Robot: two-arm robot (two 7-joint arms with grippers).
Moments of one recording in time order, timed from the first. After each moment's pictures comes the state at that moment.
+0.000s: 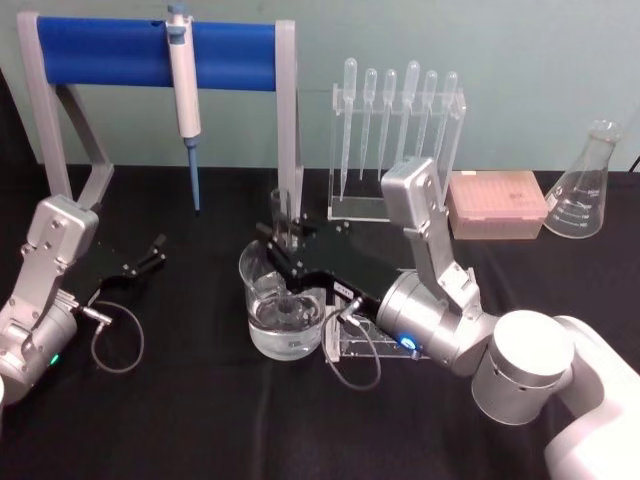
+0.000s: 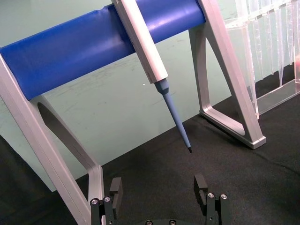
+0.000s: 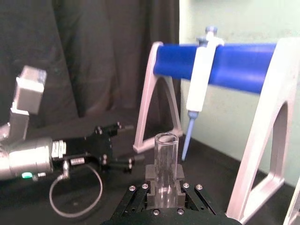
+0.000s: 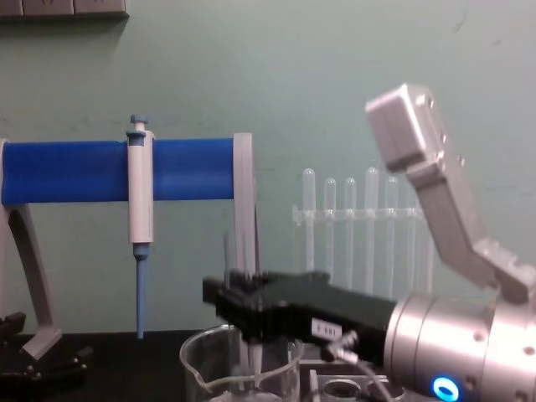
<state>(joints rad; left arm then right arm) -0.20 0.60 0.45 -1.41 -0.25 -0.12 0.03 0.32 0.23 -0.53 -1.44 0.32 -0.02 0.43</state>
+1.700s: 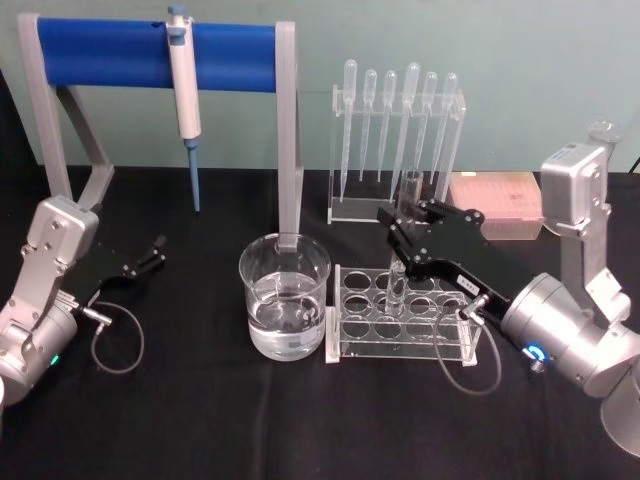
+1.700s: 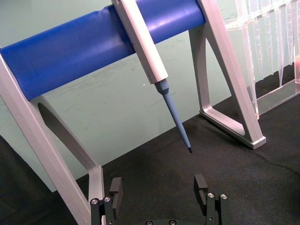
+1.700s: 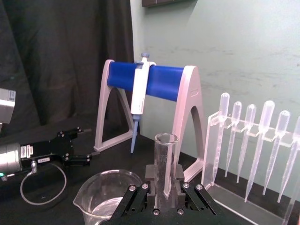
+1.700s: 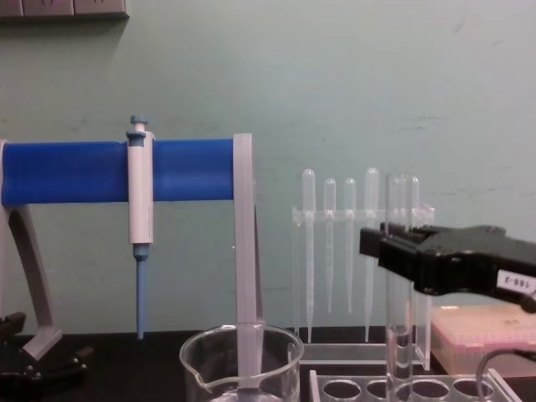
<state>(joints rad) -0.20 0.60 0.45 -1.41 -0.25 -0.12 0.03 0.11 0.43 -0.33 -1.76 0.39 0.07 0.34</state>
